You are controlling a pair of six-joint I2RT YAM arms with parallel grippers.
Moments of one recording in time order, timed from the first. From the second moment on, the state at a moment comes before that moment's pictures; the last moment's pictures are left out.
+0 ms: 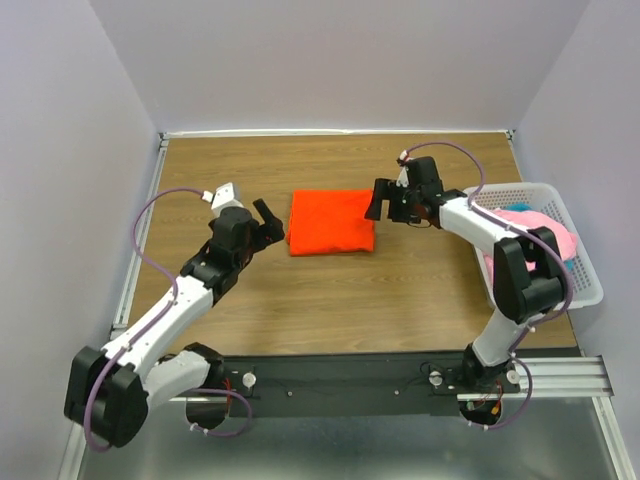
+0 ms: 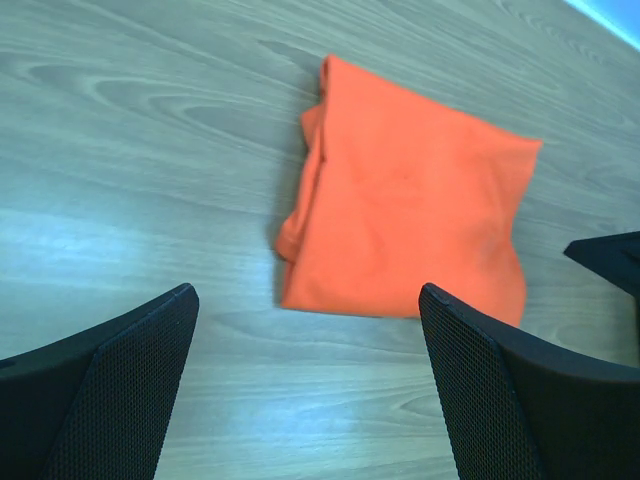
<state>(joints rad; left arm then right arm) -0.45 1.07 0.70 -0.12 -0.26 -0.68 0.35 1.71 1.16 -0.24 -0.20 0.36</state>
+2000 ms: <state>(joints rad) -0.45 1.08 0.61 -0.13 -0.33 -0.66 0.10 2.26 1.91 -0.35 0.41 -0.21</state>
